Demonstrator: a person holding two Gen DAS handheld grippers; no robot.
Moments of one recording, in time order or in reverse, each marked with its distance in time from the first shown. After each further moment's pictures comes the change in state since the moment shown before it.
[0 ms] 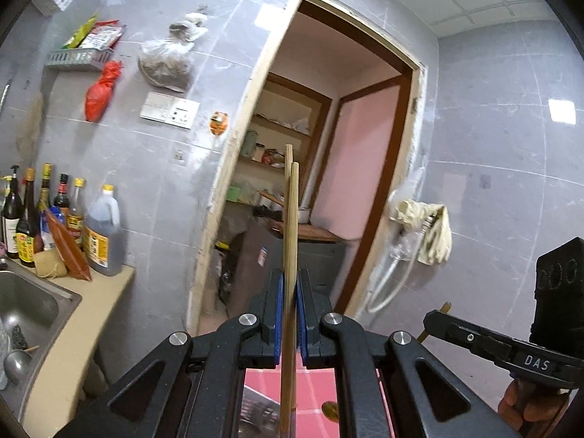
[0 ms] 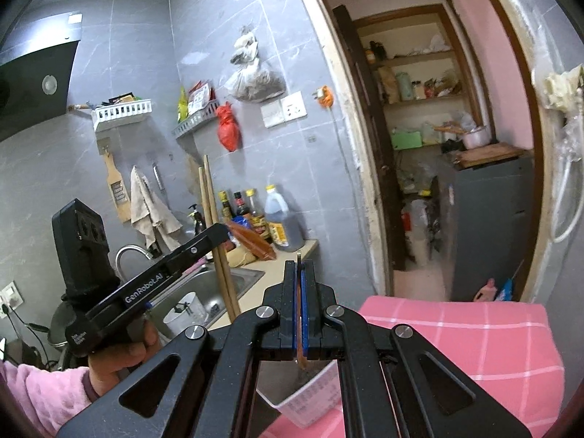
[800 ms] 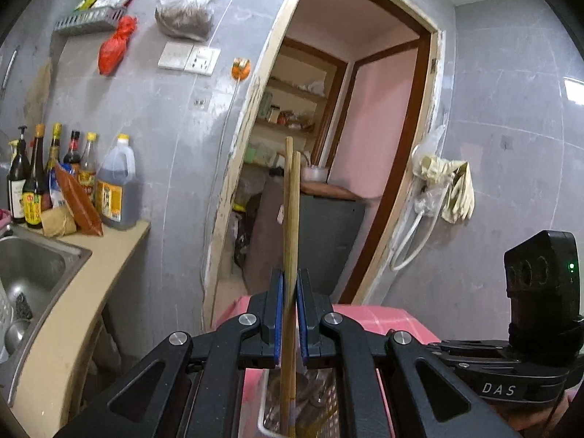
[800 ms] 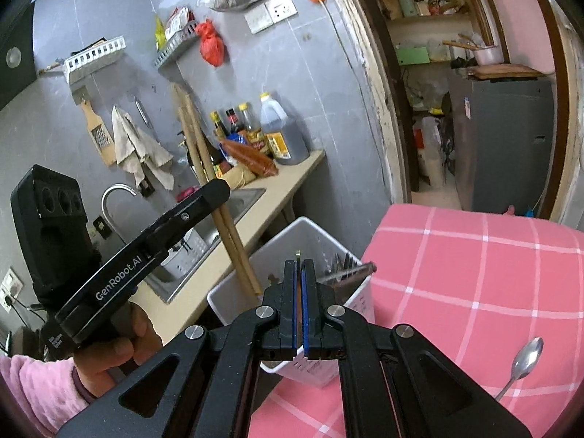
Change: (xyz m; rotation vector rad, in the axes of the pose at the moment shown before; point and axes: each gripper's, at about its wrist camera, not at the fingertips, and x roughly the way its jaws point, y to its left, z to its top) left arm 0.021 0.035 -0.068 0.001 0.151 0.047; right arm 0.096 -0.012 -0.097 0.084 0.305 0.033
